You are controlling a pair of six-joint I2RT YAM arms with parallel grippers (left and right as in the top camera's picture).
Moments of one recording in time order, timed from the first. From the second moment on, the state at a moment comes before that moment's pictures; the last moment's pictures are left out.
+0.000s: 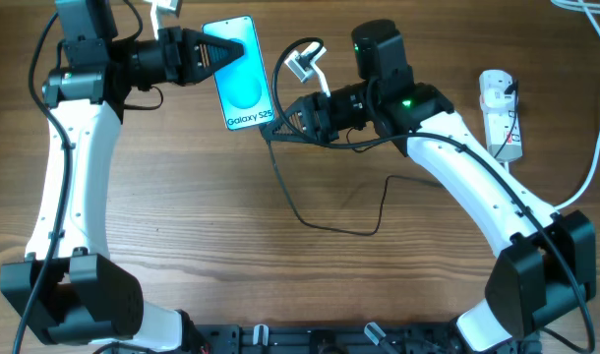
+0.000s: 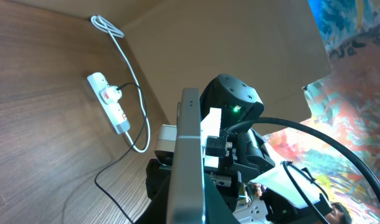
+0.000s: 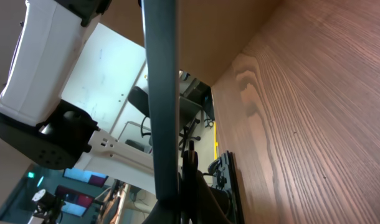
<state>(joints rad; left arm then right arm) 0.08 1.67 1.55 -0.54 1.44 -0.41 0.46 1.74 1.41 -0.28 -1.33 0.42</state>
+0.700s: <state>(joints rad) 0.08 1.67 1.55 -0.47 1.44 -0.41 0.47 1.74 1.41 -0.31 -1.33 0.41</state>
